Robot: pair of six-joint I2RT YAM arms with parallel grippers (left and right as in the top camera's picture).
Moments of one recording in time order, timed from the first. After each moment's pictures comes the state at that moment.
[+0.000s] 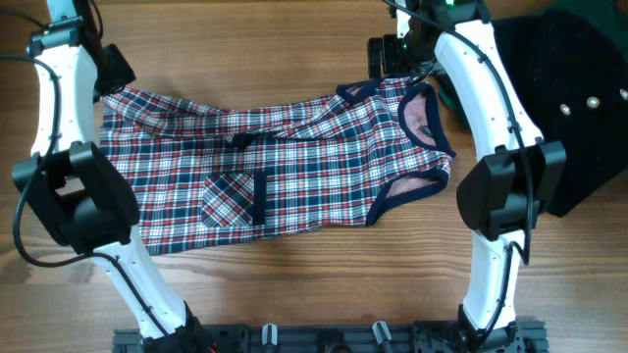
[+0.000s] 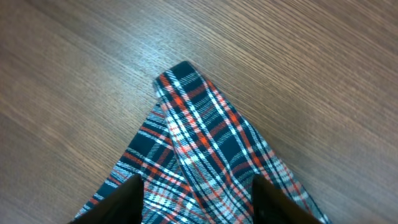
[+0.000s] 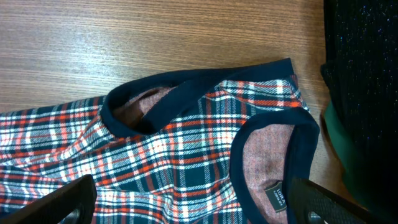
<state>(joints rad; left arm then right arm) 0.27 2.20 1.98 -0.99 -0.16 -0.31 0.23 2.23 2.19 -1.22 -0.04 0.13</state>
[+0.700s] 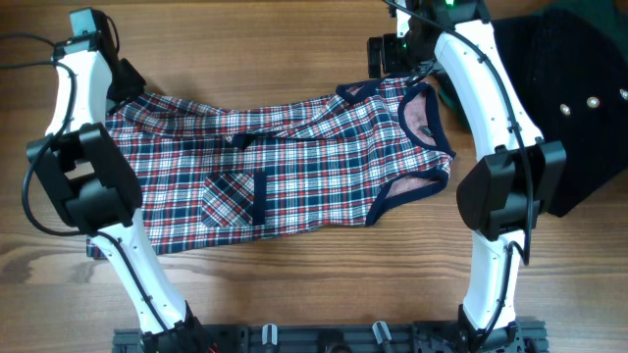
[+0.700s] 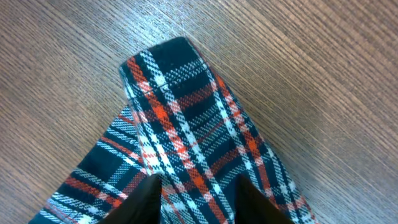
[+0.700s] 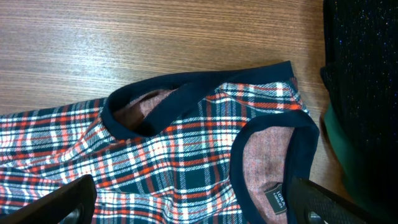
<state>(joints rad) 0.27 2.35 1.98 -0.93 -0.16 -0.44 0.23 2.23 2.19 -1.21 -0.04 0.12</state>
